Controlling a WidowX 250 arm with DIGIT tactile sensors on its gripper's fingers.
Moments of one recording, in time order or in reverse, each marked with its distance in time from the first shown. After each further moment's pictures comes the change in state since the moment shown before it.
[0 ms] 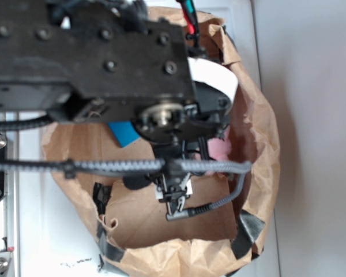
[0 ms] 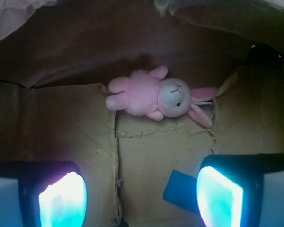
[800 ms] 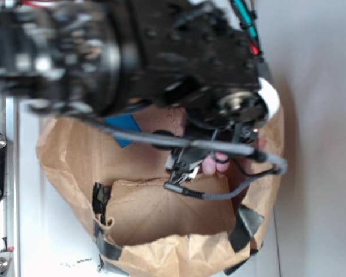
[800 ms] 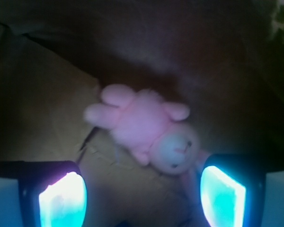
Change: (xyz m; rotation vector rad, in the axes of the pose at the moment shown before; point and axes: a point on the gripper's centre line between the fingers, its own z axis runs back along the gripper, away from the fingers) arm 0.029 0.019 -0.050 0.016 0.048 -0.587
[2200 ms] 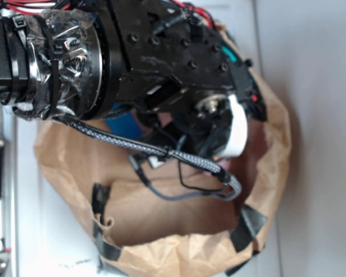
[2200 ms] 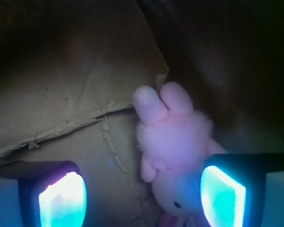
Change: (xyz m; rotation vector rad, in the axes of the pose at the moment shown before) arm -0.008 -0.015 -0.012 -0.010 -0.075 -0.673
